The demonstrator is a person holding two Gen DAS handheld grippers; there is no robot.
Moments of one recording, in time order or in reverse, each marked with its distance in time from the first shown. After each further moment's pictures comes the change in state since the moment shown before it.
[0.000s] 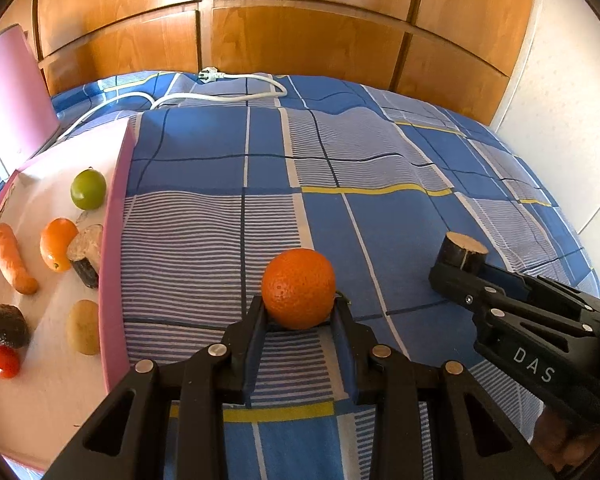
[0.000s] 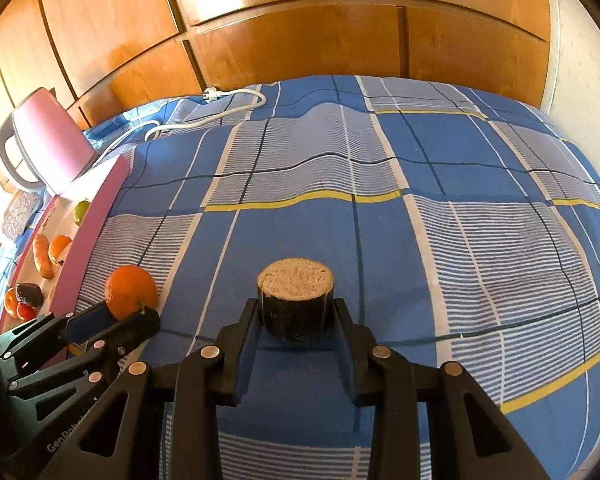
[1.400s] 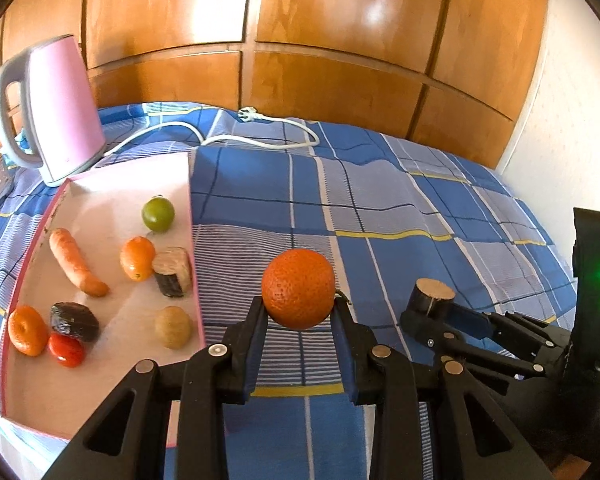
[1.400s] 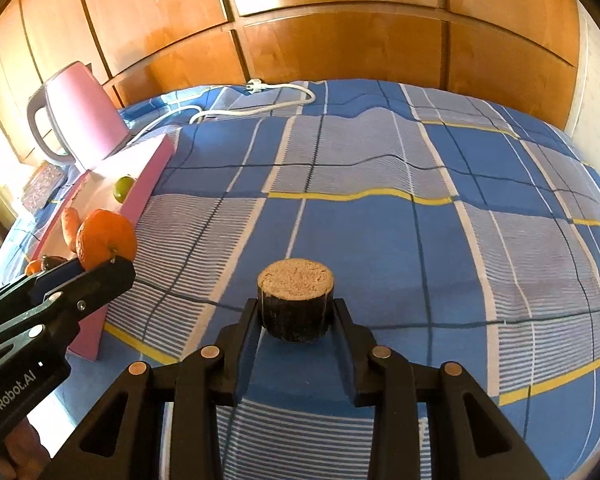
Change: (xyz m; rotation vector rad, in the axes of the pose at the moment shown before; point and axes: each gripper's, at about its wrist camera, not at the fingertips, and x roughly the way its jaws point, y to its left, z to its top) left arm -0.061 0.029 0.001 -0.076 -0.123 0.034; right arm -0.010 0.043 -0.005 -0.091 0.003 0.054
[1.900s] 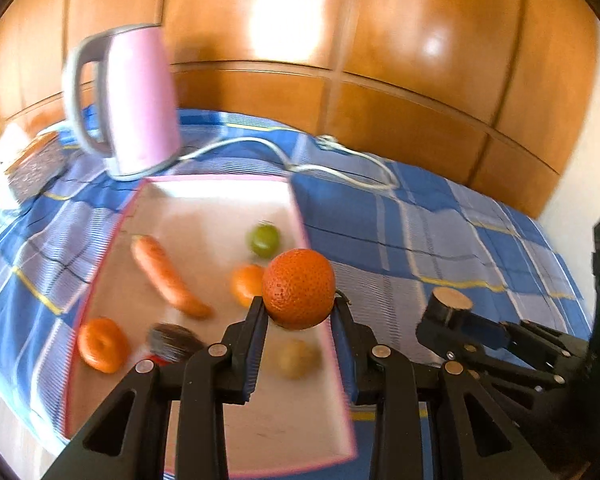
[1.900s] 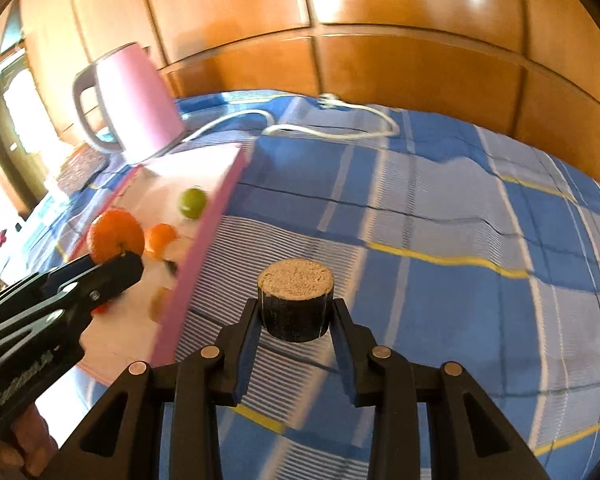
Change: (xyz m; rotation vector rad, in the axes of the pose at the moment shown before) left arm -0.020 0.080 0.014 -0.150 -0.076 0.136; right arm 0.010 0.071 0.038 -0.150 -0.012 0.113
